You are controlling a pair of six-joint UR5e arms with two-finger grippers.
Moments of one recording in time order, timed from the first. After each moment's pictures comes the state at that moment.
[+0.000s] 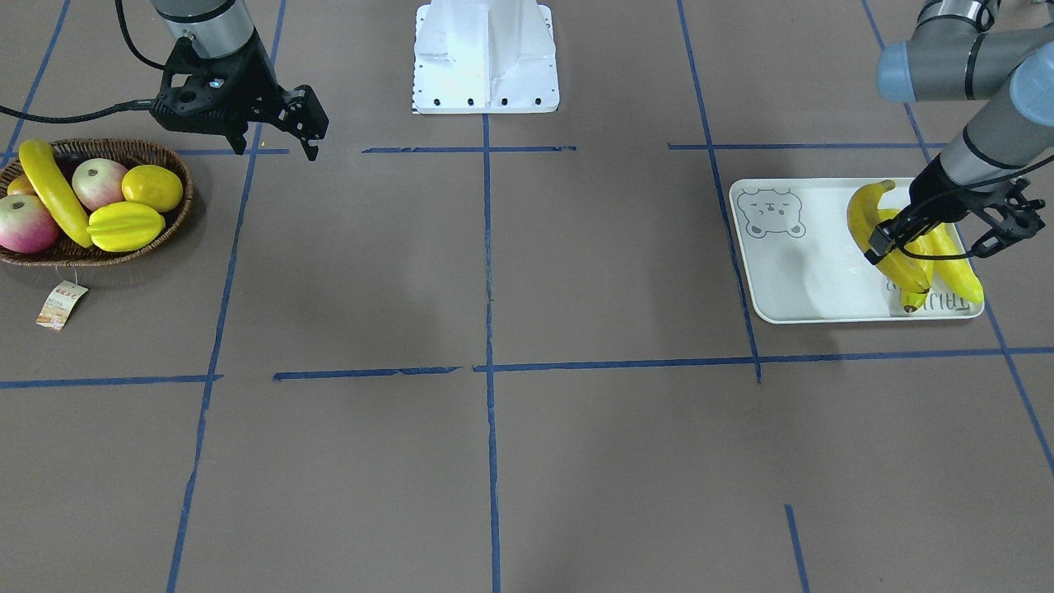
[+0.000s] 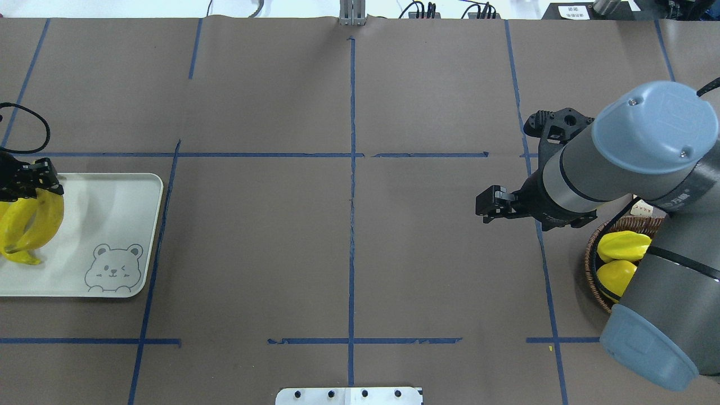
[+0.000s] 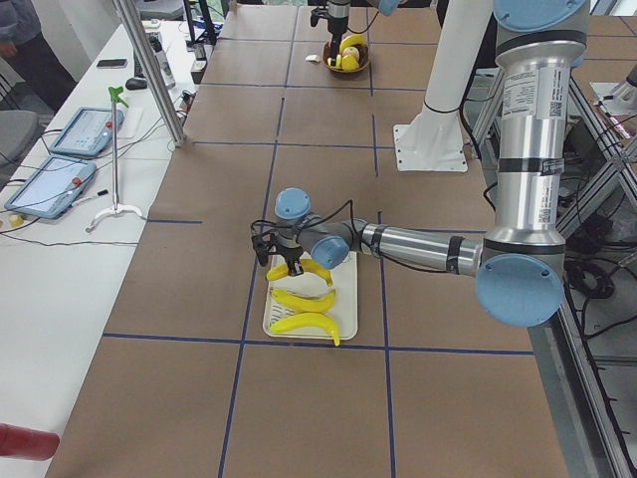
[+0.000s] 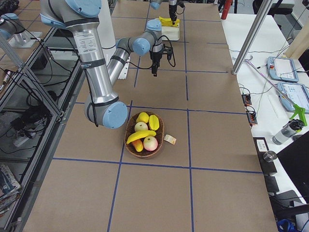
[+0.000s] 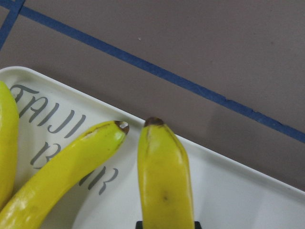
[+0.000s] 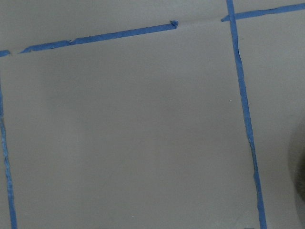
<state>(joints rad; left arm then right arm) -1.02 -1.55 -1.61 -2.17 -2.18 -1.21 0.65 -1.26 2.24 -1.85 1.96 1.23</state>
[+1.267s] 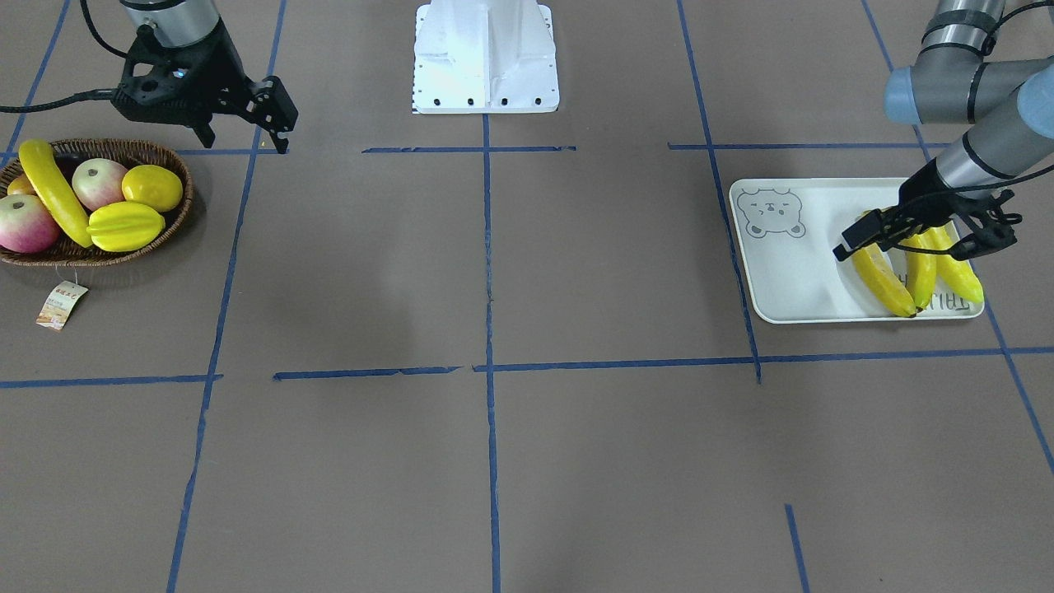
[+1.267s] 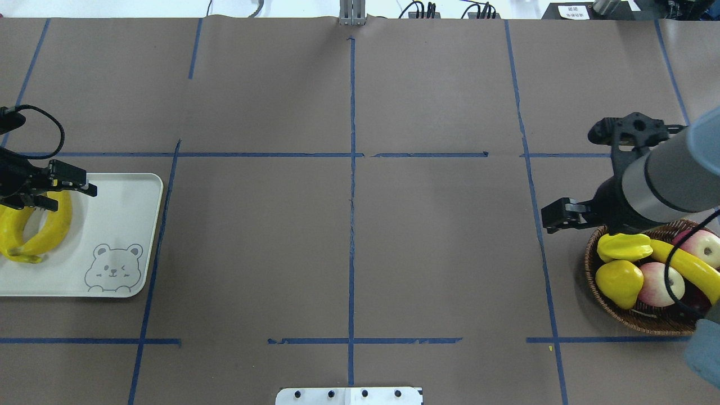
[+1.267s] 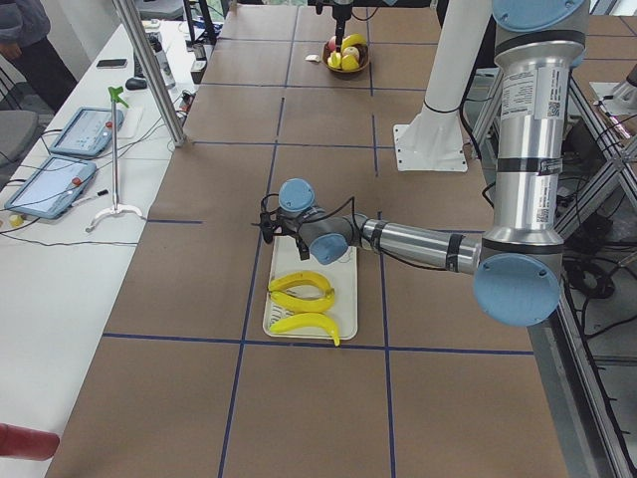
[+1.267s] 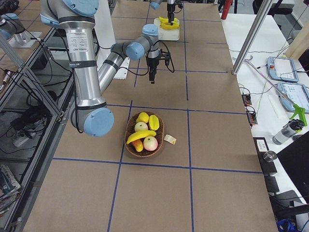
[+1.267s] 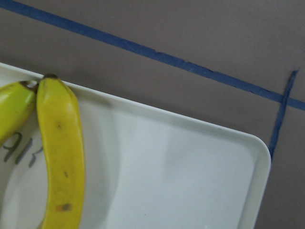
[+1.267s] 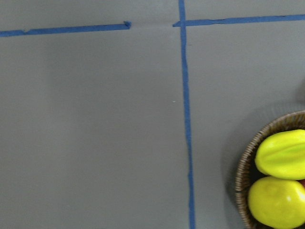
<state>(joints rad) -1.01 -1.55 -1.69 -2.28 -2.38 -1.16 0.73 -1.49 2.37 -1.84 1.97 1.03</state>
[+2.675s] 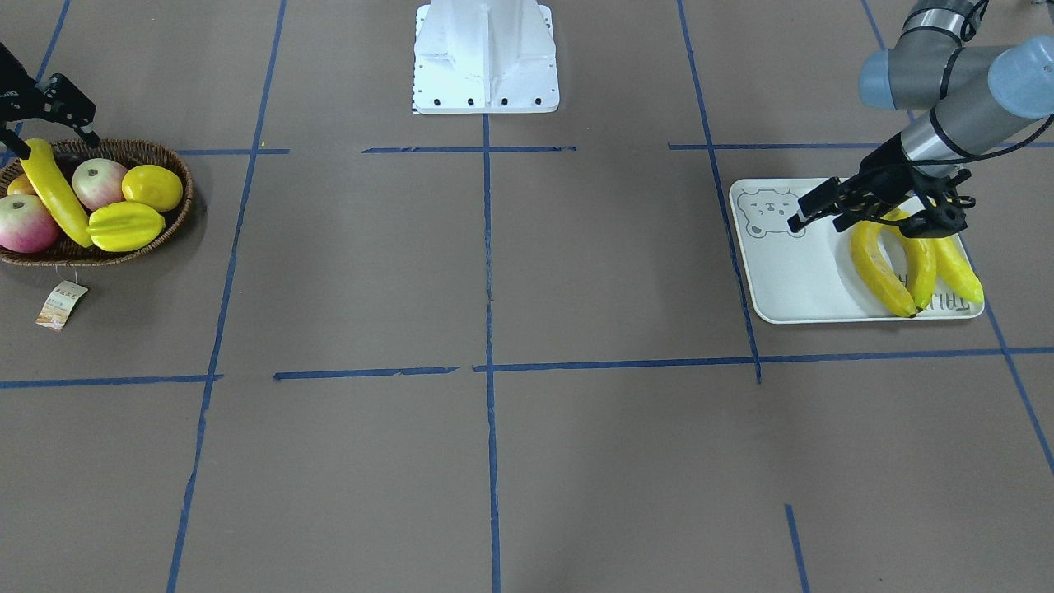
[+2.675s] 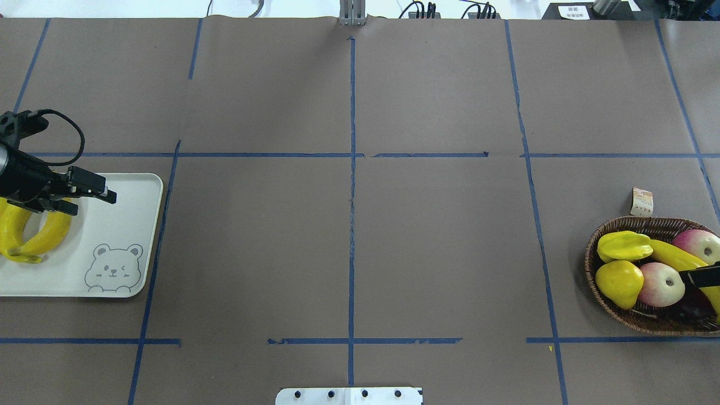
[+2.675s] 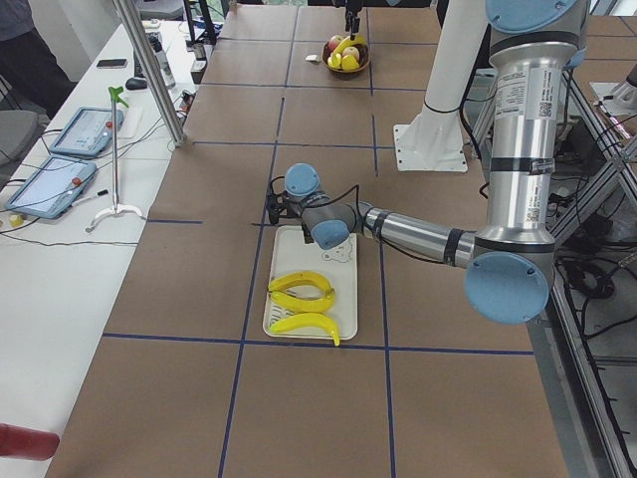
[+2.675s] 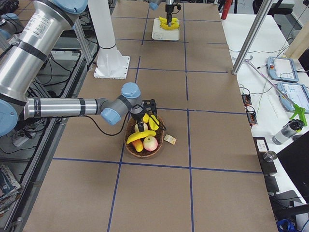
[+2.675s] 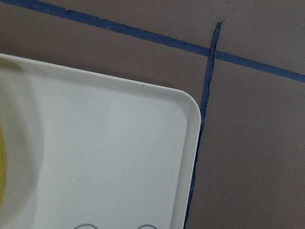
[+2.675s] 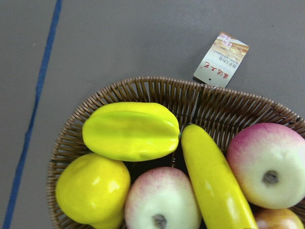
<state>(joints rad) -0.97 -1.56 -1.74 -2.28 -2.38 -1.16 0.91 -2.09 2.00 -0.83 2.11 0.58</state>
